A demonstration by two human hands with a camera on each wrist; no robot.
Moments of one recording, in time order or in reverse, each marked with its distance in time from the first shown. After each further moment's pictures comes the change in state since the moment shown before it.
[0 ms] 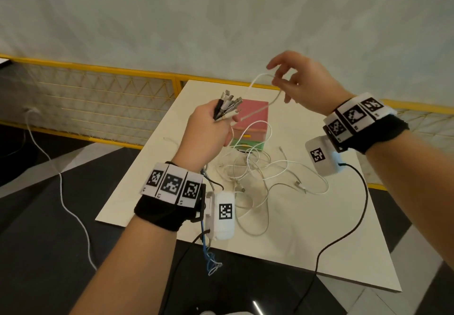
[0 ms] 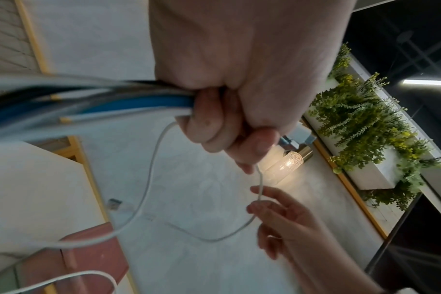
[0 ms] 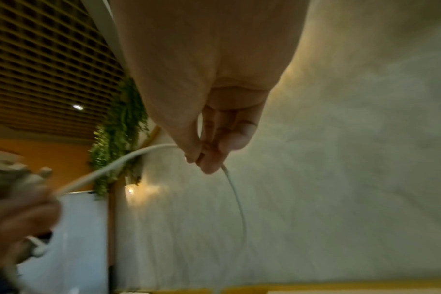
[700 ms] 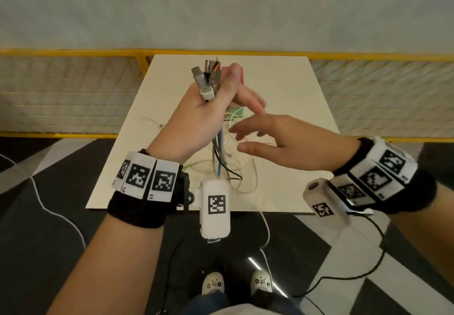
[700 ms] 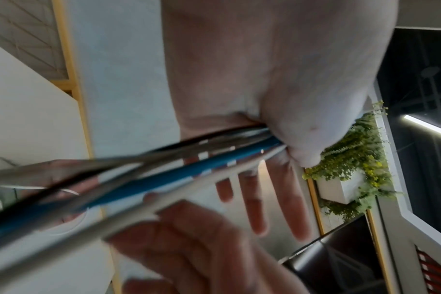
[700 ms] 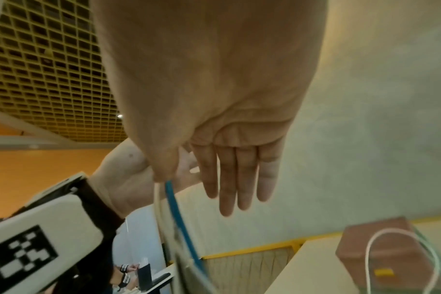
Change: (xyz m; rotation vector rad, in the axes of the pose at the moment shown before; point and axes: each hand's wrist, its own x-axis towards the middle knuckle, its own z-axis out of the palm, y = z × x) left_hand -0.062 0.029 -0.009 -0.131 -0.369 0.225; right_hand -0.152 -0.088 0.037 -0.039 -0.405 0.036
